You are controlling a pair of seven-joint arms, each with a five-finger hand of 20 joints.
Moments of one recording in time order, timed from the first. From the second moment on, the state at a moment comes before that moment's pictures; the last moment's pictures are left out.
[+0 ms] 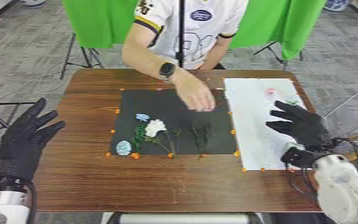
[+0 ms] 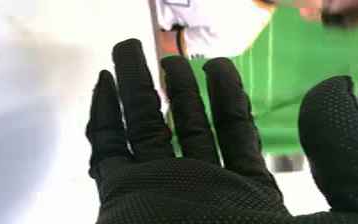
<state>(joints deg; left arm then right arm) 142.7 -47.5 -106.1 -131.3 35.7 23.5 19.9 -109.5 -30.2 76.9 -110.0 -27.1 21.9 -16.3</state>
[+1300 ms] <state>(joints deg) 142.6 -47.5 -105.7 -131.3 35.7 23.5 19.9 -95.1 -39.7 68.9 -111.7 -27.5 22.8 -10.9</state>
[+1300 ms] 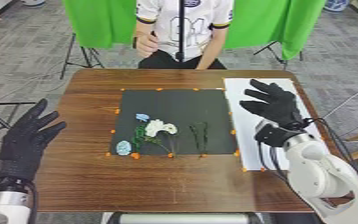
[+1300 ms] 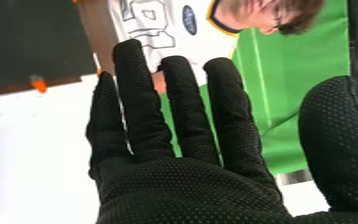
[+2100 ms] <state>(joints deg) 142.5 -47.2 -105.4 -131.3 35.6 23.6 19.9 -92.5 -36.1 68.9 -111.1 -48.5 35.4 5.6</state>
